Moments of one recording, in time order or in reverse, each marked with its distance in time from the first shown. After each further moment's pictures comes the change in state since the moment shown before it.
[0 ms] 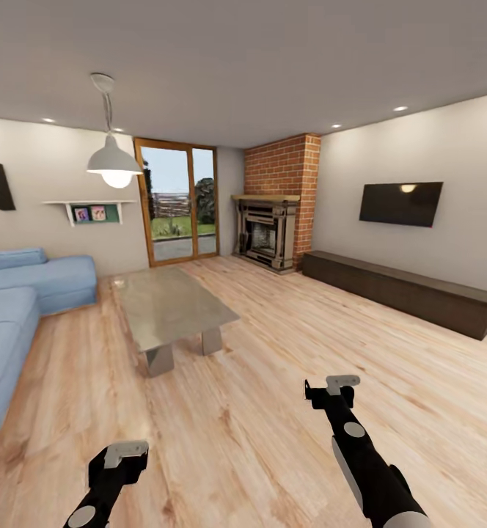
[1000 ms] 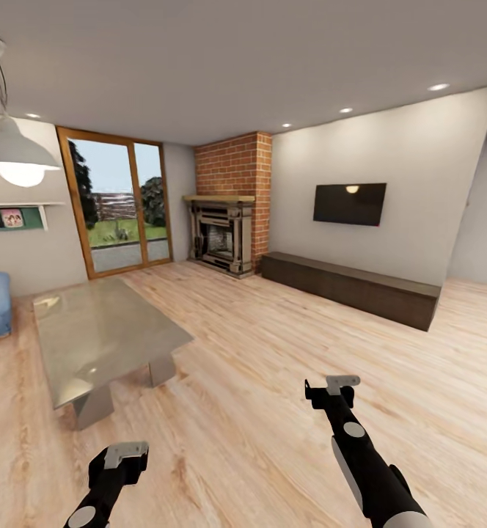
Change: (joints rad) left arm 0.000 -0.001 0.000 0.002 0.000 0.001 0.000; right arm 0.000 0.000 0.000 0.000 0.001 0.001 -0.003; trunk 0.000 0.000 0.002
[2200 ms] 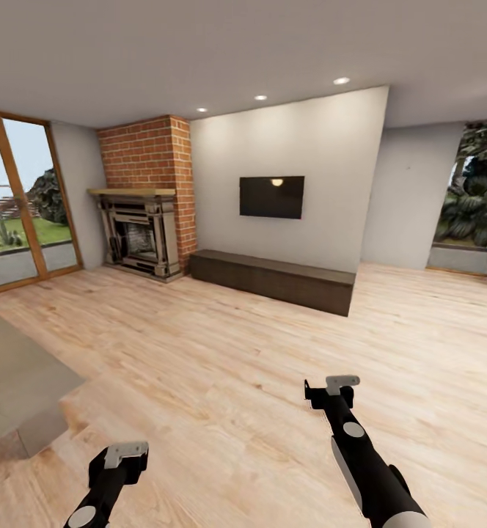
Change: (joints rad) left arm 0.000 0.000 0.000 -0.001 -0.001 0.001 0.000; right arm 0.000 0.003 0.000 0.000 -0.001 0.001 -0.002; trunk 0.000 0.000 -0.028
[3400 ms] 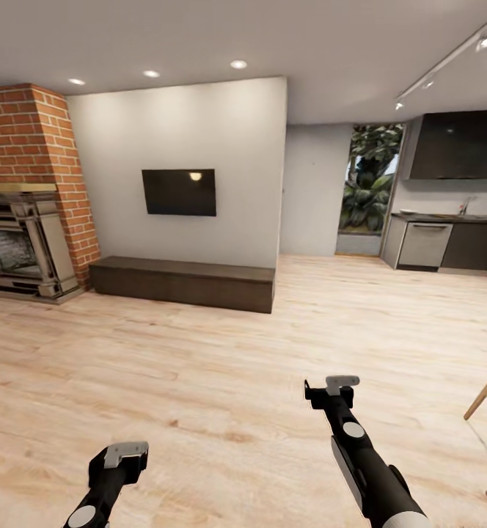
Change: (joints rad) left arm 0.000 0.001 0.000 -0.001 0.000 0.000 0.000; right arm 0.000 0.000 0.000 0.001 0.000 0.000 0.000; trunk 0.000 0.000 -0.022
